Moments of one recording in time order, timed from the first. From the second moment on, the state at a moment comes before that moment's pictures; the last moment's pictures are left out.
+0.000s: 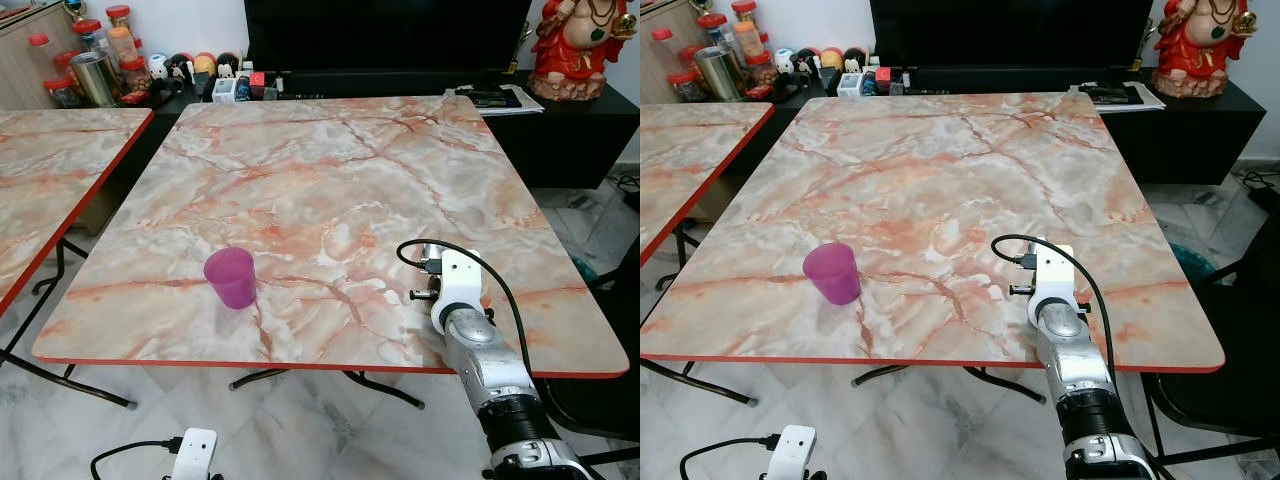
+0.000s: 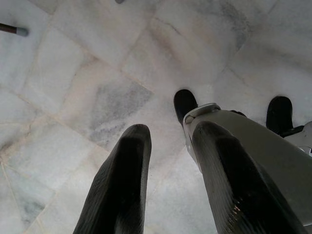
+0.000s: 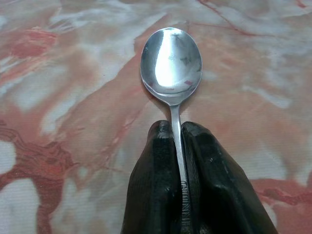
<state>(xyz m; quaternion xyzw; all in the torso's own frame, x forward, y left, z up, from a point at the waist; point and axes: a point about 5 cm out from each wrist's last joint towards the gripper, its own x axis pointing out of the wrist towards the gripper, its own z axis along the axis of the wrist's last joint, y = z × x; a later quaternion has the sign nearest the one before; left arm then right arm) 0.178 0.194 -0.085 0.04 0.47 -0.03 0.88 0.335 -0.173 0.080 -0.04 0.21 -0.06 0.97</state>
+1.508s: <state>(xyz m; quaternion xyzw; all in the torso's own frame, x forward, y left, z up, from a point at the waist) 0.187 0.198 -0.079 0.06 0.44 0.02 0.90 0.349 -0.151 0.185 -0.02 -0.17 -0.05 0.98</state>
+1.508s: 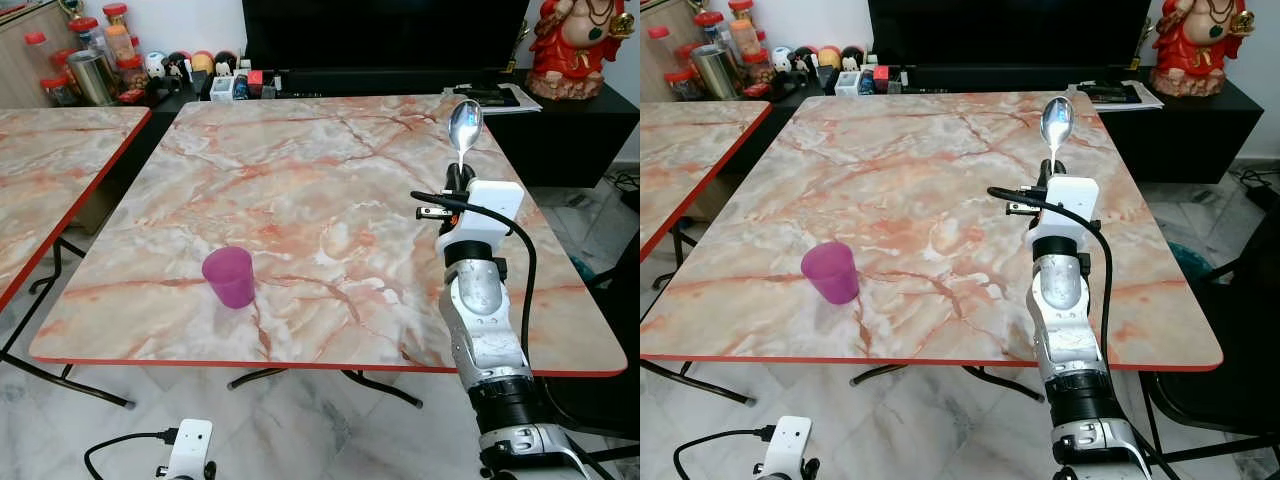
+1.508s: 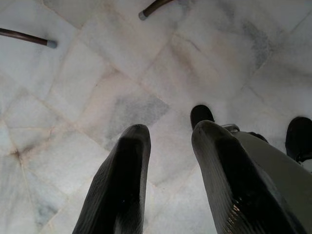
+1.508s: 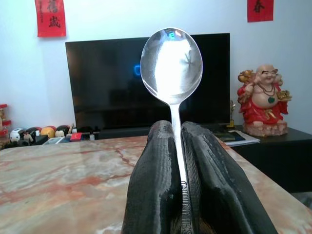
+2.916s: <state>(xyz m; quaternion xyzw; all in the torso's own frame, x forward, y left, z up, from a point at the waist) 0.182 0.206 -0.080 0.06 0.44 0.04 0.89 0.353 -0.132 0.183 -0.01 -0.17 -0.03 0.99</state>
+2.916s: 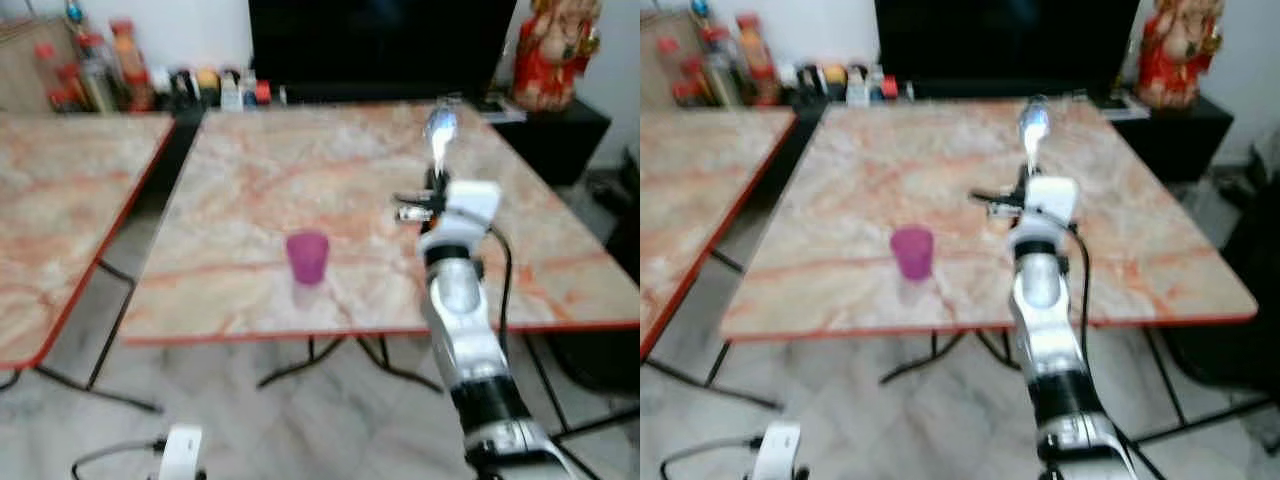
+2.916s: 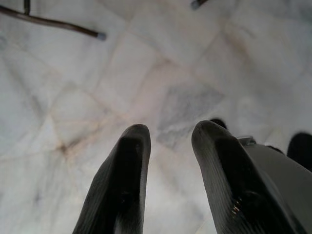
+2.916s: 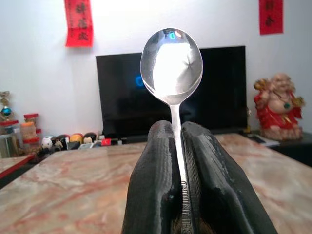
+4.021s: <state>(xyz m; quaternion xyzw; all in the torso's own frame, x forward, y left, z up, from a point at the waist) 0.186 0.193 -0.081 0.05 0.44 0.03 0.90 0.352 -0.146 0.174 -0.01 -0.15 -0.05 0.99</state>
